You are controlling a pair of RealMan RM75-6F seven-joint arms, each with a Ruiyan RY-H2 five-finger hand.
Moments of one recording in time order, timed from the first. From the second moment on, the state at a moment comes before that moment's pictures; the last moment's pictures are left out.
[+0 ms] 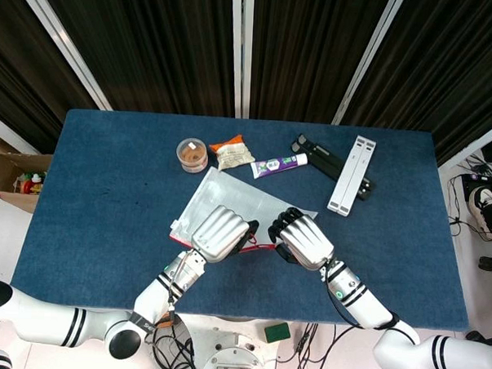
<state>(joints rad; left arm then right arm) -0.83 -1.62 -0.23 -1.92 1.08 1.13 0.76 0.64 -1.44 0.12 -1.71 -1.53 1.07 -0.30</state>
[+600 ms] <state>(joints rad) -0.81 -1.58 -0.20 -1.94 1.05 1.16 0.71 0.67 -1.45 0.19 -1.76 -1.40 1.03 -0.29</state>
